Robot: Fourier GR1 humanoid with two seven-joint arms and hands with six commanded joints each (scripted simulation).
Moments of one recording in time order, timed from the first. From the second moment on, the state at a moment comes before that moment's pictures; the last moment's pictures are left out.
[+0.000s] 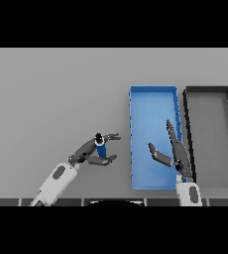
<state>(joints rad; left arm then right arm) -0.21 0.21 -0.54 -1.35 0.10 -0.20 -0.12 0.16 -0.11 0.12 -1.75 0.17 0.05 -0.05</state>
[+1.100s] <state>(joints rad) -0.26 0.14 -0.59 -1.57 0.12 -0.14 -0.07 0.15 -0.12 0.11 -1.76 0.18 0.04 -0.06</state>
